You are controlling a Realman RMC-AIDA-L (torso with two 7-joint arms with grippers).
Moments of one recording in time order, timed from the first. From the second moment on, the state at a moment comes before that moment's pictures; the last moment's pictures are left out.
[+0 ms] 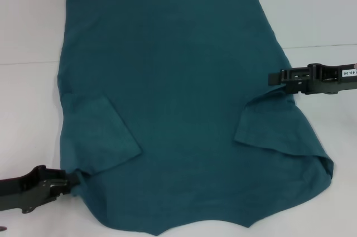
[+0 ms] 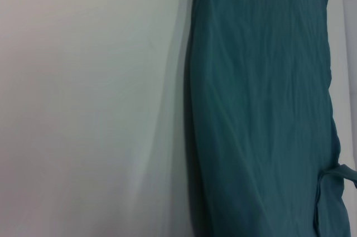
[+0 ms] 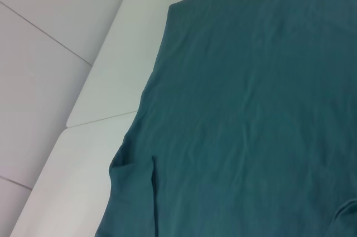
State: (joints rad) left arm -0.49 -2.07 0.42 0.65 2.37 1.46 -2.51; right arm 0.66 1.89 -0.70 -0.71 -2.13 -1.44 2.40
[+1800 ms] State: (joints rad) left arm -0.50 -2.06 0.37 0.65 2.32 1.55 -2.45; right arm 0.59 1.77 -0.67 -0.73 -2.50 -1.64 2.45
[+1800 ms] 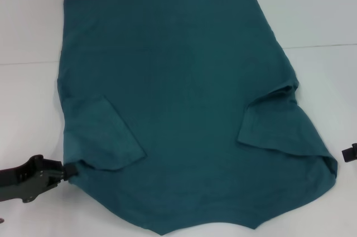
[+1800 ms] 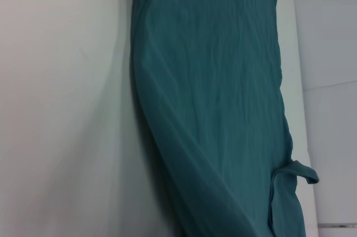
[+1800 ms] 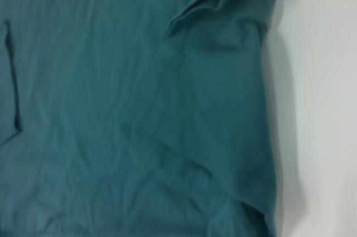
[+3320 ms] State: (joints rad) left arm -0.49 -2.06 0.37 0.64 2.32 1.53 -2.45; right arm 0.68 1.91 -0.73 -0.71 -2.64 -1.49 2.46
